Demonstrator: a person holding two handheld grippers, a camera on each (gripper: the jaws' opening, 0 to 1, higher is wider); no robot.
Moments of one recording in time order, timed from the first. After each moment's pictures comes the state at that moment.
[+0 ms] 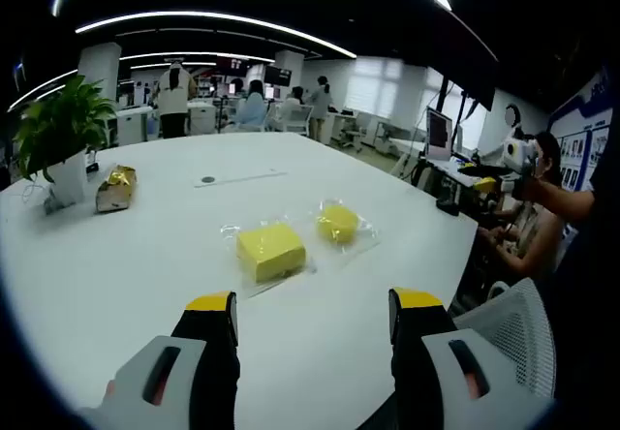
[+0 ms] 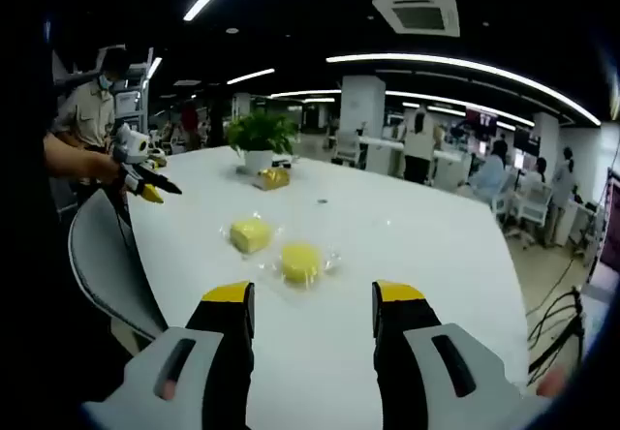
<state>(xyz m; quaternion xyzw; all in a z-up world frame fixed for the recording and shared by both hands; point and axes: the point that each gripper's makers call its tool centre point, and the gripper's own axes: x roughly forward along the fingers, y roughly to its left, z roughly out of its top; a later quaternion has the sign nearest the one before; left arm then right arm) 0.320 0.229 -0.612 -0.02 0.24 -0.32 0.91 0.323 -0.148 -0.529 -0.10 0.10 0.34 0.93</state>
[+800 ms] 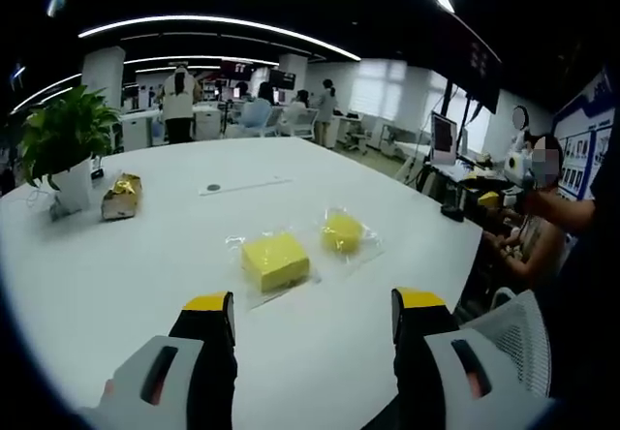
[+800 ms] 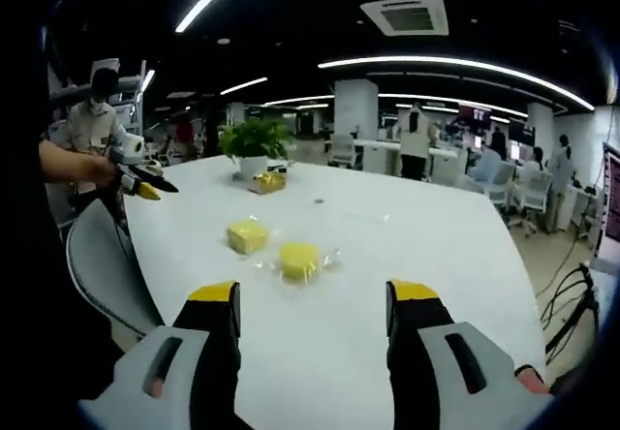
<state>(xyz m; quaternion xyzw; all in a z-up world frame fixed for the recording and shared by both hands) 0.325 0.228 -0.599 -0.02 0.24 -0.31 0.92 0.324 -0.150 -0.583 -0.05 0.14 0.33 0.93</state>
